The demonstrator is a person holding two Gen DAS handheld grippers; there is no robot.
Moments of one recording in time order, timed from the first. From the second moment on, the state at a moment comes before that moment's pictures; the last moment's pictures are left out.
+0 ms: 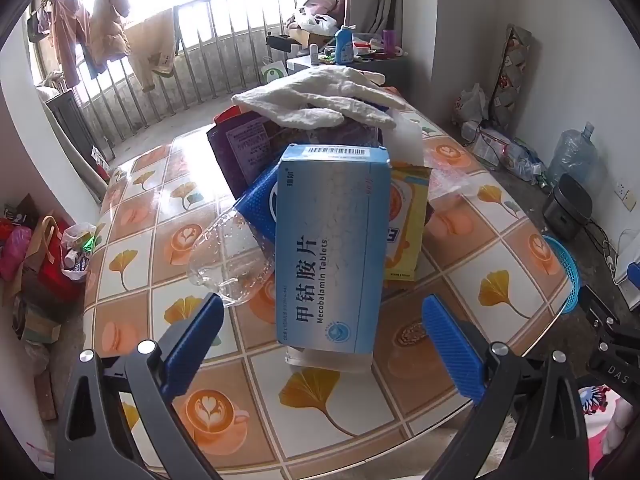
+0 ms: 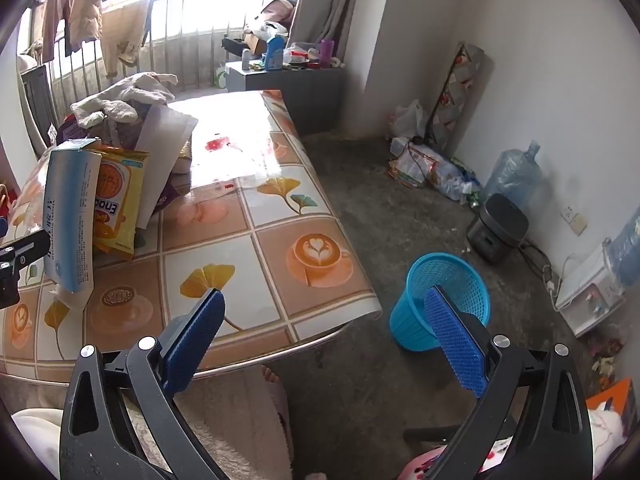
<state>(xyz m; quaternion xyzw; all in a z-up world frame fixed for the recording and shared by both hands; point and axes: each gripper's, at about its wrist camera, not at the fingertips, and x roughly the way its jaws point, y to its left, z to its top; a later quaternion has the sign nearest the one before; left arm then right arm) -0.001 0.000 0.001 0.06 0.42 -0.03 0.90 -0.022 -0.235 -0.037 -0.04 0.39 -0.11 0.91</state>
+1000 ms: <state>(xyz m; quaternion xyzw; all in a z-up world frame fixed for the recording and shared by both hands) 0.003 0.004 -0.004 0.05 0.43 -0.01 0.90 -0.020 -0.234 -0.036 -0.03 0.39 -0.11 0.91</state>
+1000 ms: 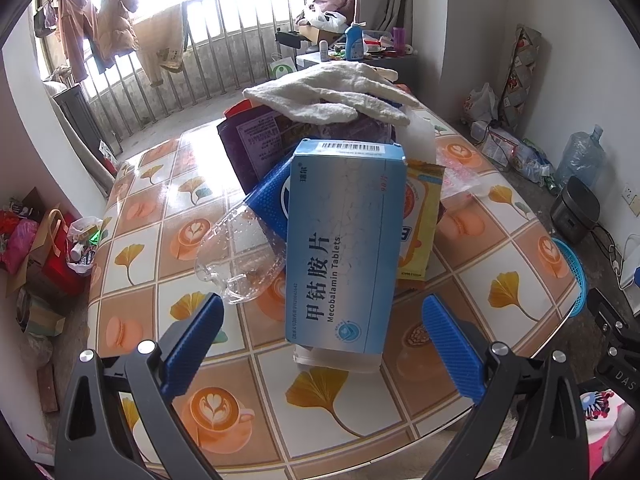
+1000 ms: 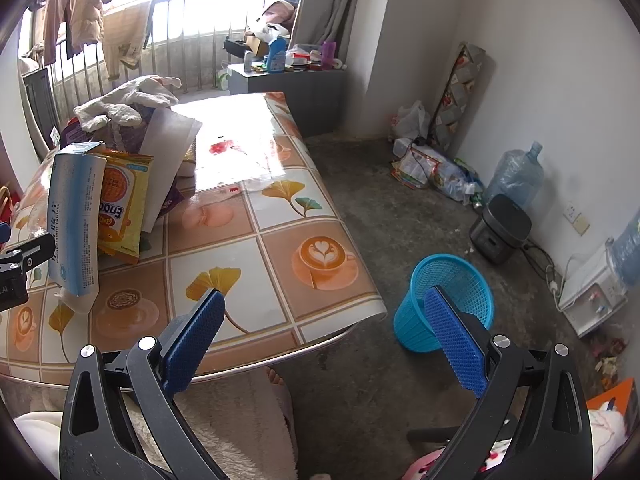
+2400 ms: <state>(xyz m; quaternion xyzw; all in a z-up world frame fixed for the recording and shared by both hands) 0.010 0.015 -0.007 0.05 0.44 -0.01 0.90 -0.003 -0.221 -0.025 -0.03 0.39 -0.11 0.92</state>
